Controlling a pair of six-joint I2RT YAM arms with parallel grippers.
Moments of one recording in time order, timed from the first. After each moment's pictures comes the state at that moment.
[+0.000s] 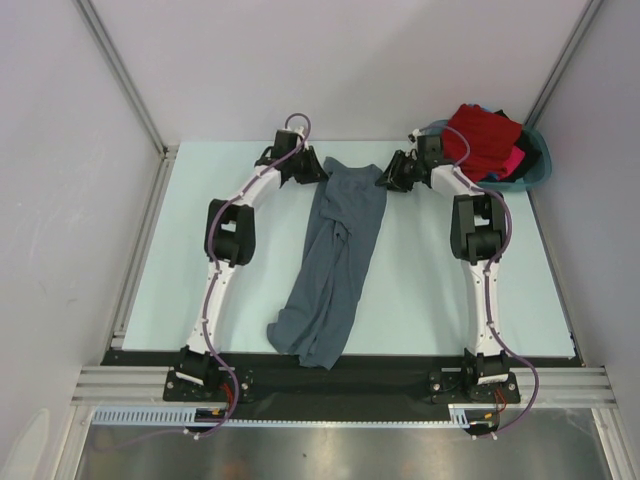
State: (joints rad) left arm -0.29 2.70 2.36 -0.35 0.38 -0.50; right arm 0.13 2.49 2.02 -0.30 -0.51 0.50
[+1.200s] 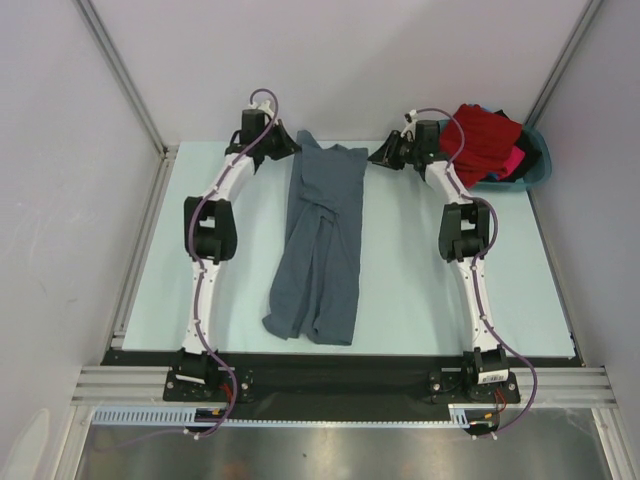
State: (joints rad) left arm -0.16 2.60 2.35 -0.26 0.39 -0.50; right arm 0.12 2.81 2.54 -0.24 -0.65 0.55
